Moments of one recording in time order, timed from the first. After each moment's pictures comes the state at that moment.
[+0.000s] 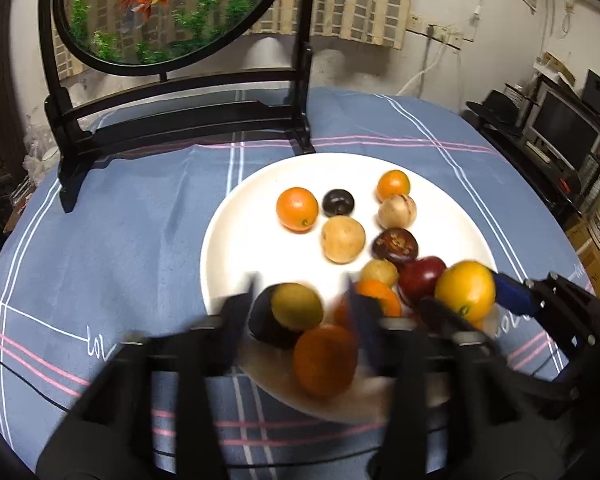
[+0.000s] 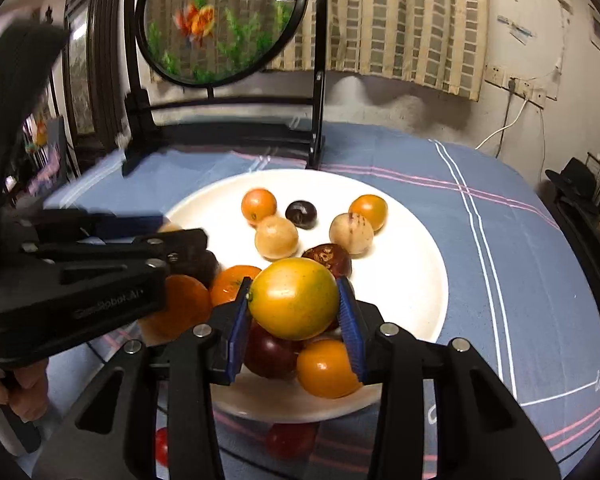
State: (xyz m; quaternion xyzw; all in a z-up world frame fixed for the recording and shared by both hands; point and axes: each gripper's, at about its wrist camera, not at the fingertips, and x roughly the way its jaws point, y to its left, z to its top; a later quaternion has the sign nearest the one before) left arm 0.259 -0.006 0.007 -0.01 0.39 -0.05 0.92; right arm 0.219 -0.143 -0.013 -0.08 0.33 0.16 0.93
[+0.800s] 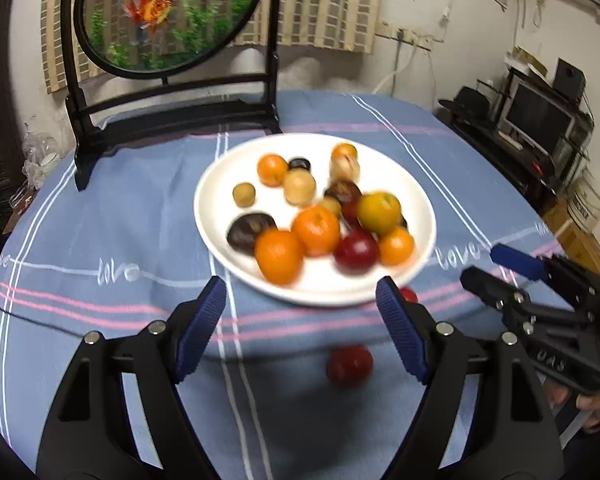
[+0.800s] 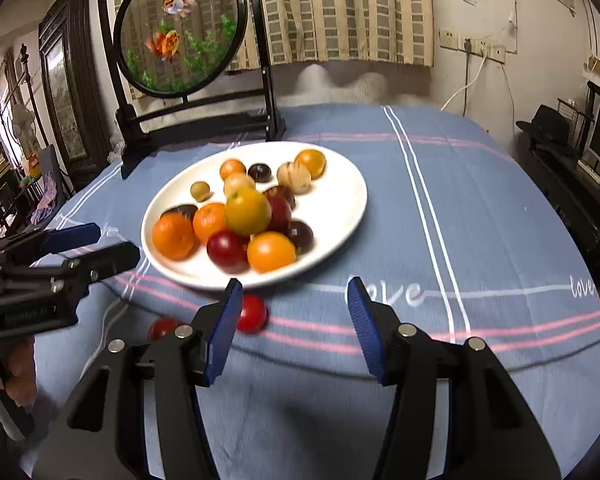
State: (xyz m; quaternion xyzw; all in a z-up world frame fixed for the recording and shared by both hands) left arm 0.158 -0.021 0.015 0.00 0.38 -0.09 0.92; right arm 0.138 -0.219 -0.010 0.00 0.35 0.14 0.93
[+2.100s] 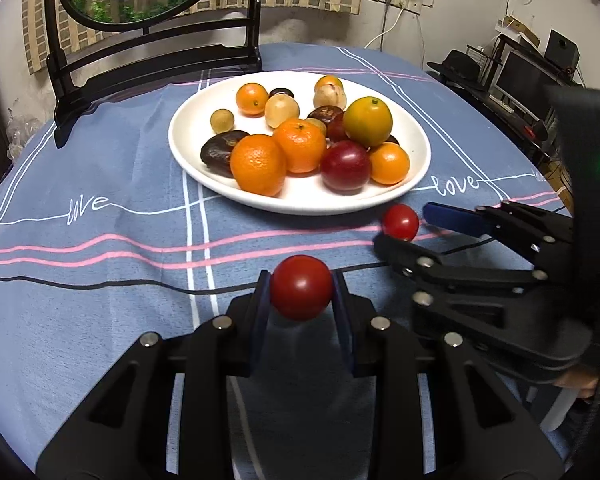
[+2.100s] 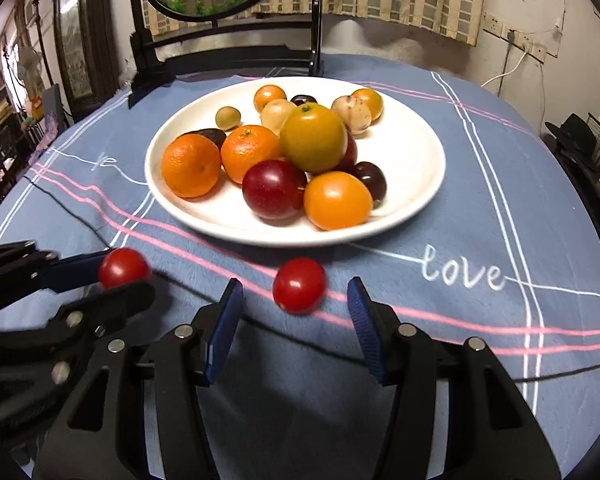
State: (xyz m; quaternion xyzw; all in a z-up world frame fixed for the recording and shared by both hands) left arm 0.145 -0.024 -0.029 0.01 0.43 -0.11 0.90; right arm 0.165 -0.160 -0.055 -0.07 0.42 0.15 0.89
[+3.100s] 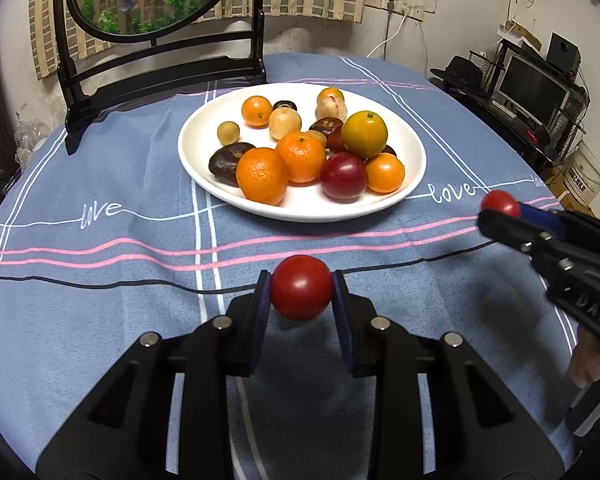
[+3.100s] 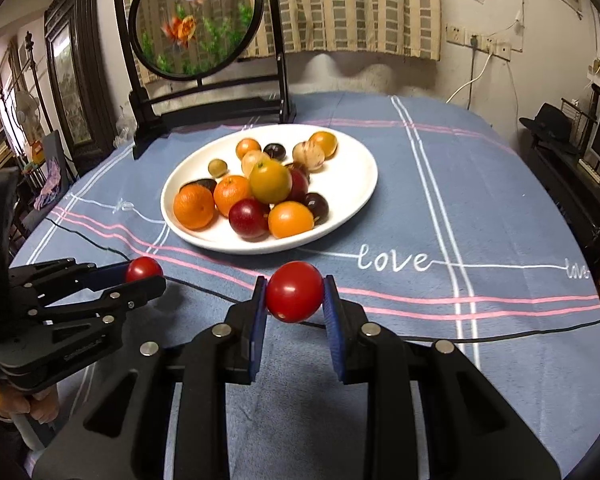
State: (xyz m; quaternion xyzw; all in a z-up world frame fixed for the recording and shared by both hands) left arm 0.134 -0.027 -0.015 0.01 0.41 -0.10 0.90; right arm 0.113 -0.215 -0.006 -0.01 0.36 0.15 0.92
